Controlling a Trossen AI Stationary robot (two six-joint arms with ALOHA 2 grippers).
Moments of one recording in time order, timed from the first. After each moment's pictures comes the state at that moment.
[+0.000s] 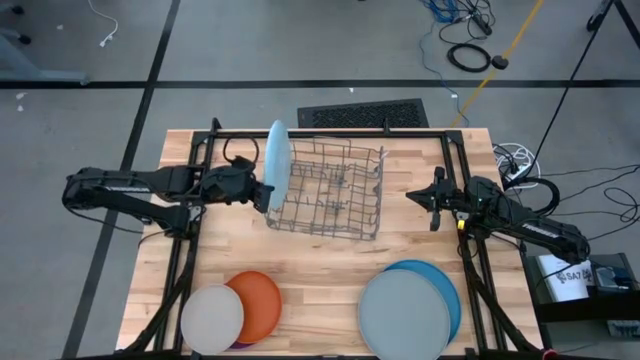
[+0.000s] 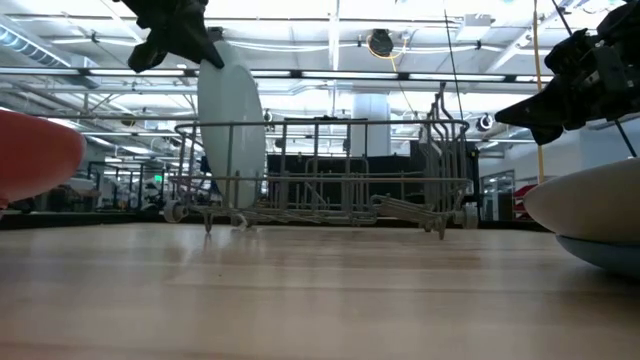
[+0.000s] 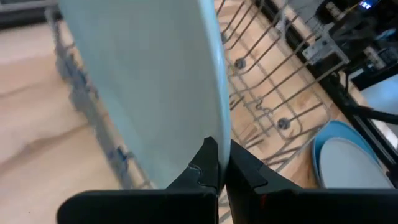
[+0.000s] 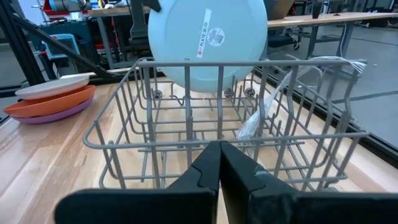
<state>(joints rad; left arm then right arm) 0.01 0.99 0.93 -0.64 -0.29 -0.88 -0.37 0.02 0.09 -0.19 -0.16 0.06</state>
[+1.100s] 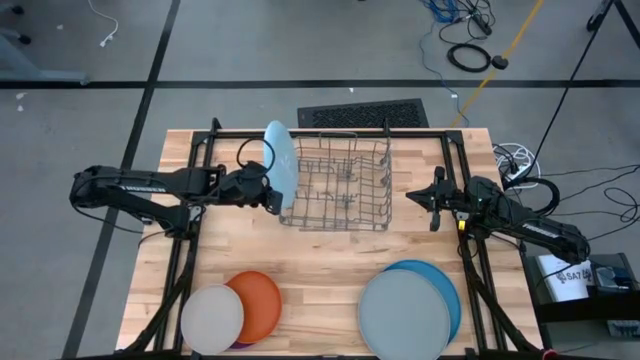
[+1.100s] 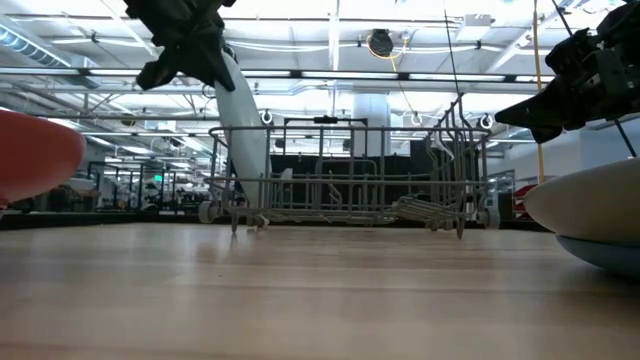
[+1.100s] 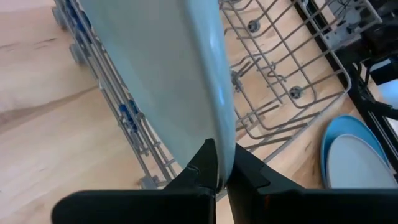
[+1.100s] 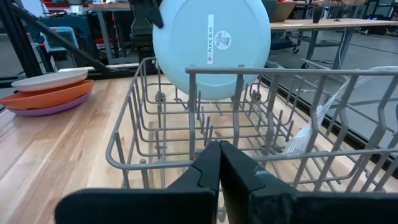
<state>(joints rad) 0.03 1.11 0.92 -0.59 -0.25 -0.96 -0.37 0.02 0.09 -0.19 -0.16 0.02</state>
